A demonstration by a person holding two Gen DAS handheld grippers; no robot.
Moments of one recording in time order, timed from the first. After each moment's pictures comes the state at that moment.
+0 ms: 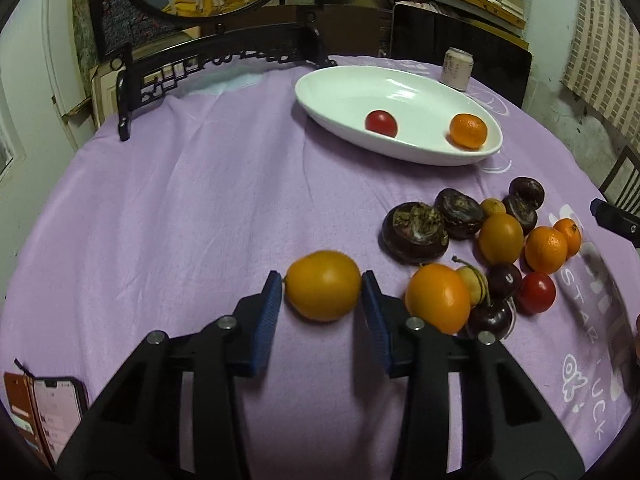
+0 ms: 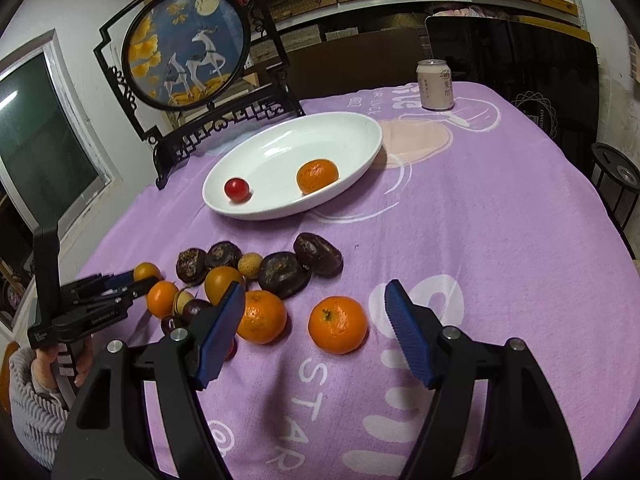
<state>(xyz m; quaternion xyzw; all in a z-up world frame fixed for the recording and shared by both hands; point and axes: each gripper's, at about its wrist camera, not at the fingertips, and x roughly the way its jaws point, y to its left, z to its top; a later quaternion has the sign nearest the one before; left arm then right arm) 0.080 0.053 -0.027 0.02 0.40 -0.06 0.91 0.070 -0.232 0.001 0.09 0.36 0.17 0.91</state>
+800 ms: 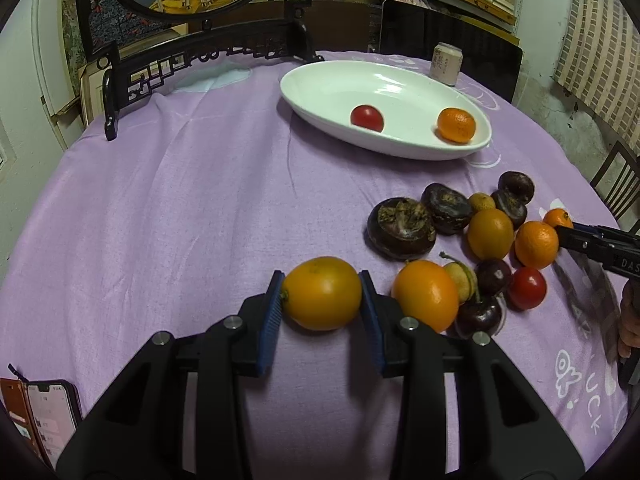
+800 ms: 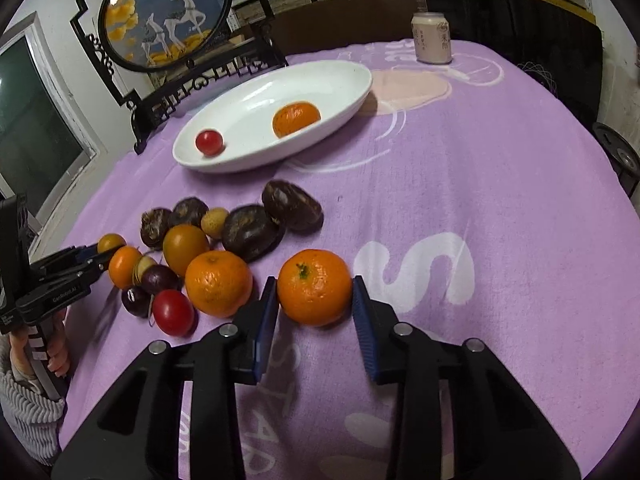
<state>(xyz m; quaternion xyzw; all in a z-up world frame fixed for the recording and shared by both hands) 0.078 0.047 -0.024 0.02 0.41 -0.08 0.91 0.085 -0.231 -0.029 0.08 0.42 0.16 0.89</state>
